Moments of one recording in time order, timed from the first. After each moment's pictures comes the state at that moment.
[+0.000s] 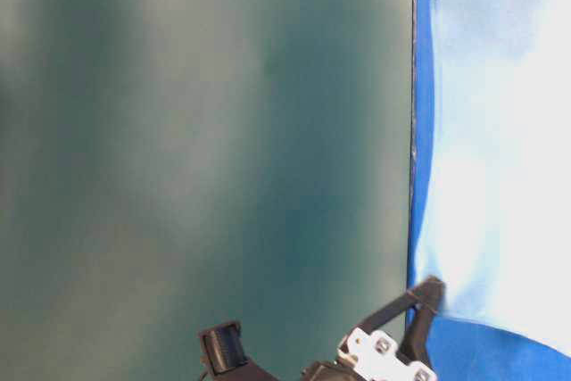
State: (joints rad) left arm 0.34 0.01 0.92 -0.03 -0.31 0.02; right arm -0.49 -0.17 1.04 0.00 -0.15 0.05
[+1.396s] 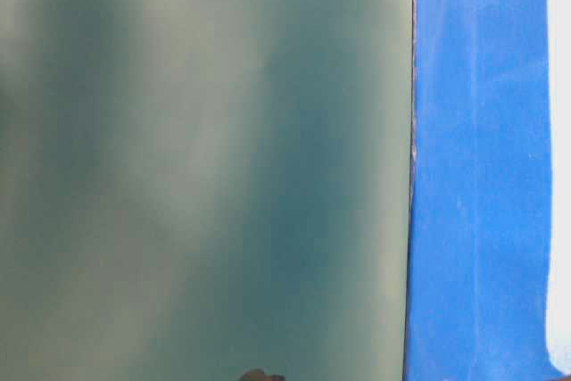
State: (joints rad) left arm -0.20 0.03 0.93 -0.03 -0.26 -0.11; right arm 0.17 -0.24 1.07 0.08 0.00 0.39
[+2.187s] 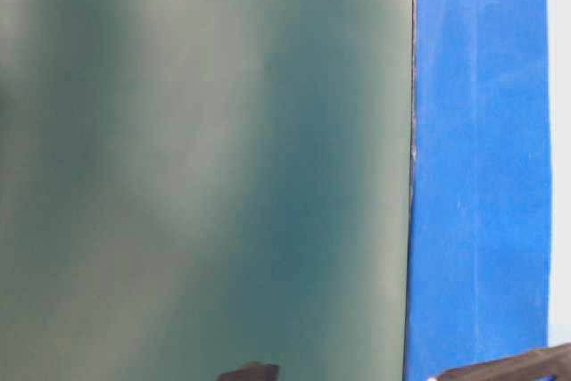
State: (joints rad) left arm -0.16 -0.01 0.93 -0.03 -0.20 -0.15; right arm 0.18 -0.26 1.04 0.06 0.03 0.40
